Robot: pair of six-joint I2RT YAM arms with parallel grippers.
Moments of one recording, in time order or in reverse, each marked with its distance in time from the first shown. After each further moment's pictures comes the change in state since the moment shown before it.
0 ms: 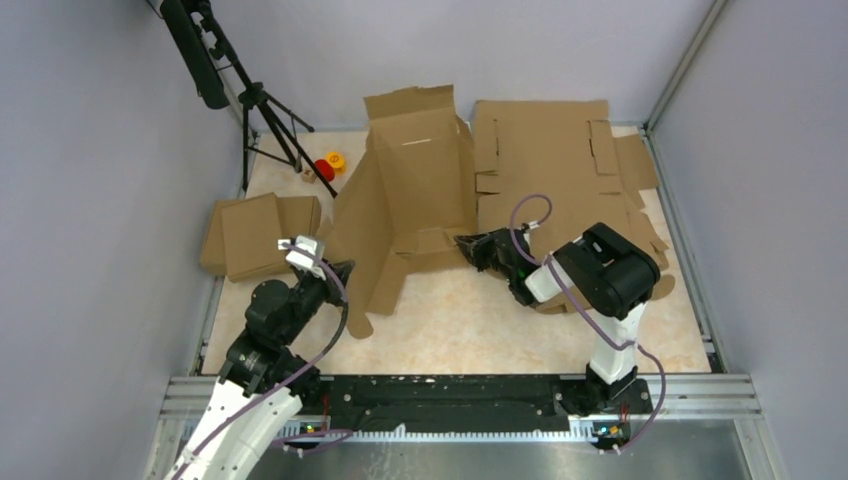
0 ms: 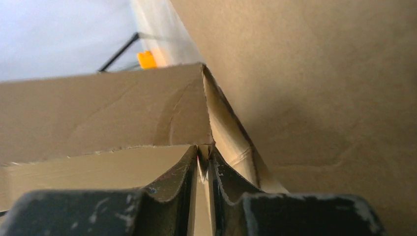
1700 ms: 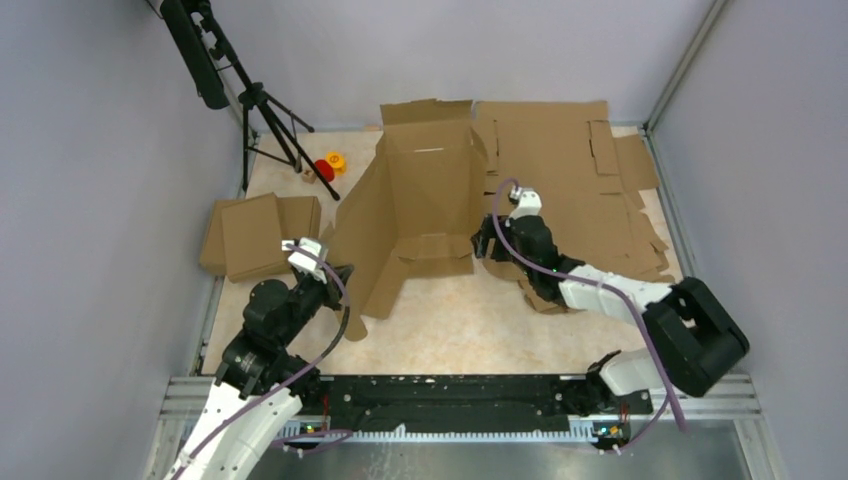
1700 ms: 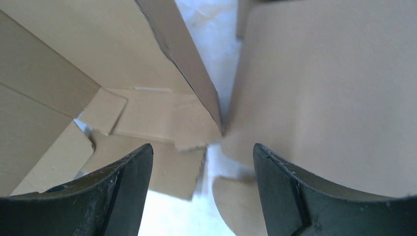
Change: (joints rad) left arm 0.000 -0.002 0.034 -0.086 0.024 0.056; right arm 0.026 -0.575 0.003 -0.653 0.116 -1.223
